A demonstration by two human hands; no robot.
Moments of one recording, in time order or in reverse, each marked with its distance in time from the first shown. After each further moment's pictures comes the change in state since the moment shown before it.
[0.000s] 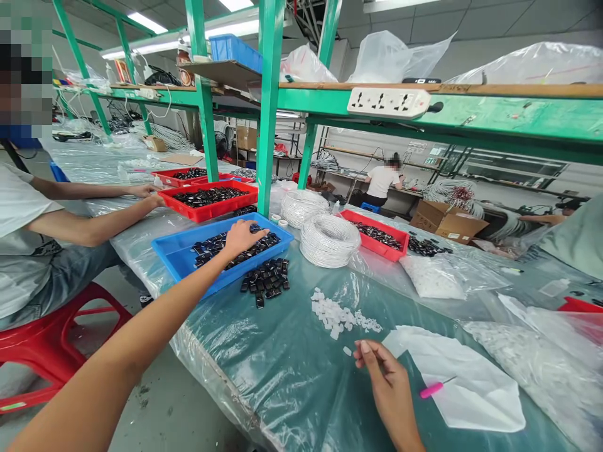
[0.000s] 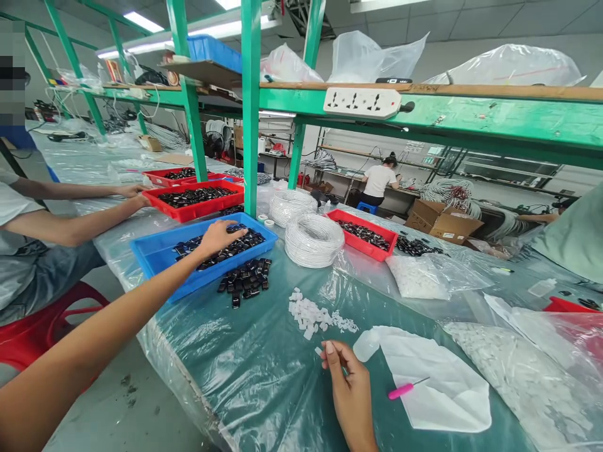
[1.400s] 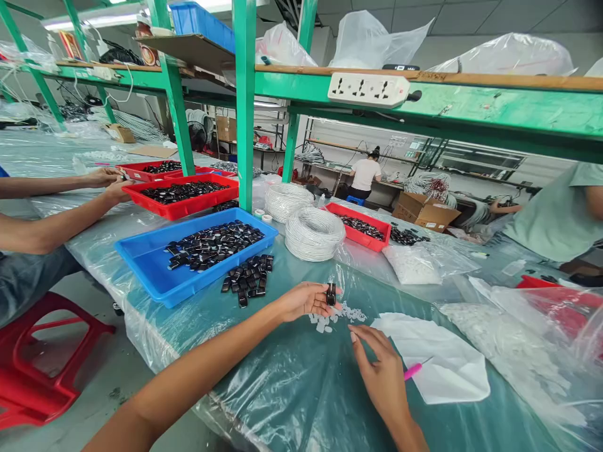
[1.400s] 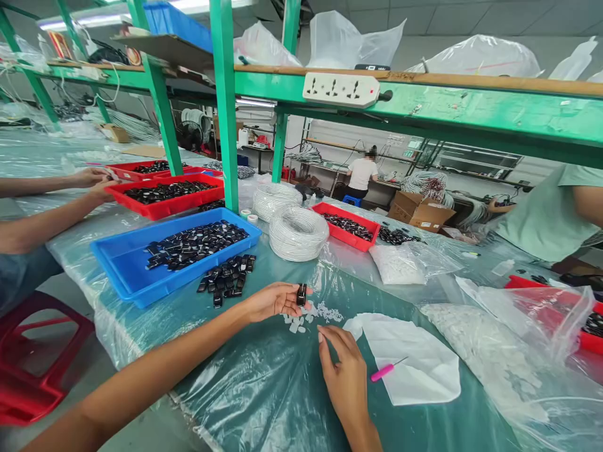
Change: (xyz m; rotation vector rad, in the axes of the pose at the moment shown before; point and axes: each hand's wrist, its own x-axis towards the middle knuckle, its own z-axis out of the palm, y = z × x) left_hand -0.116 0.111 0.116 -1.357 -1.136 -0.253; right_hand 0.008 0.009 -0.020 -0.377 0.073 -0.267
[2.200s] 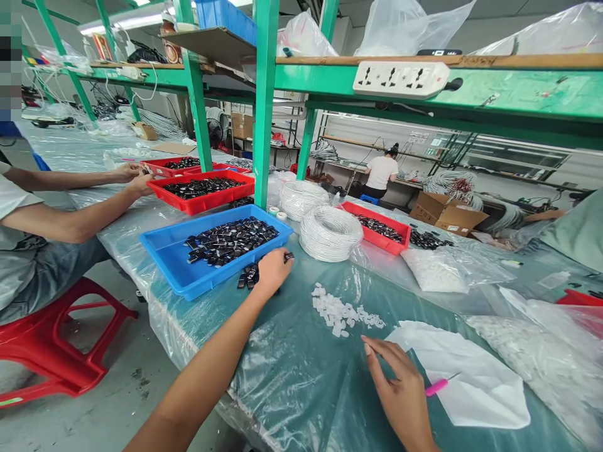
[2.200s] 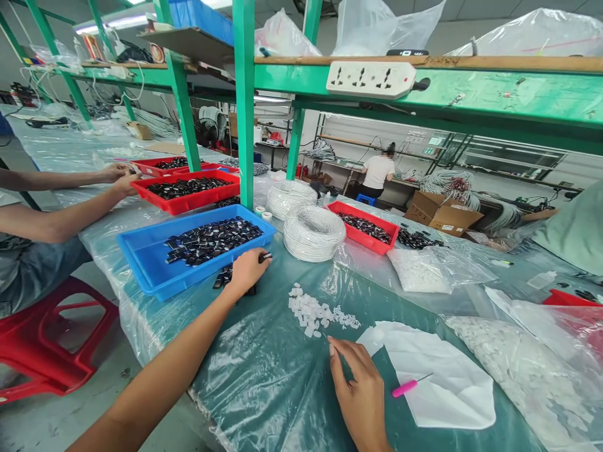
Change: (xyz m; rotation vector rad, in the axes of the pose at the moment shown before) left_hand -0.026 0.034 -0.081 1.371 1.086 0.079; right_hand -0.005 -0.006 0.005 -0.077 0.028 -0.164
